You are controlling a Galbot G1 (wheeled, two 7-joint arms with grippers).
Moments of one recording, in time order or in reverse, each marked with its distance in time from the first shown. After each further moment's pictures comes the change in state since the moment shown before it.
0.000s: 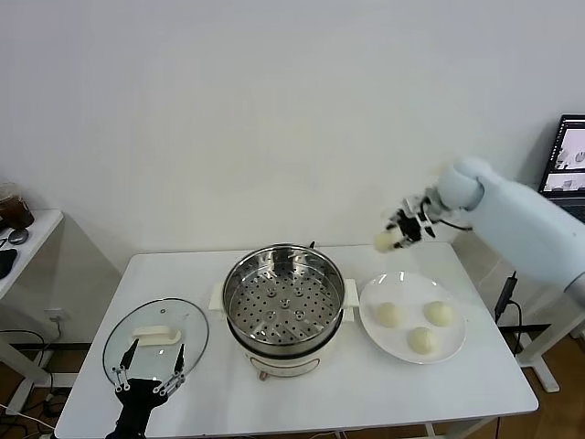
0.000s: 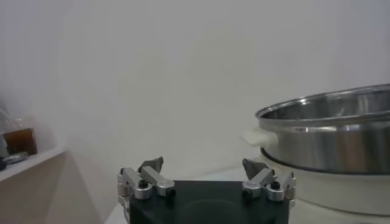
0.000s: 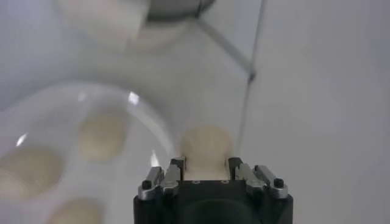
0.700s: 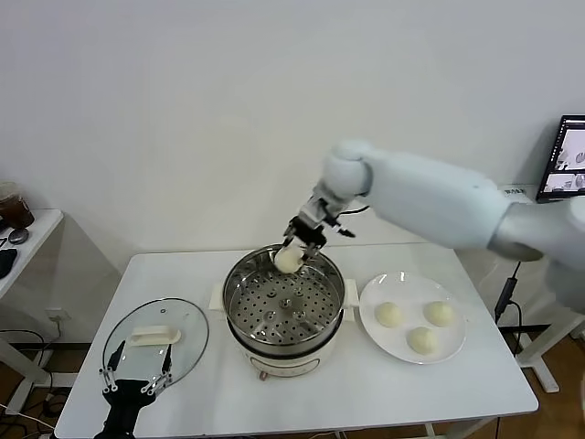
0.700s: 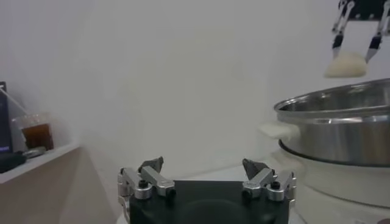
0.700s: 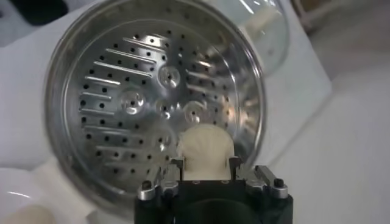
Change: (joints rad) left arm 0.005 -0.009 -0.052 0.023 -0.016 -0.005 0.003; right arm 0.043 0.345 -0.230 -0.037 -0.078 0.317 0.033
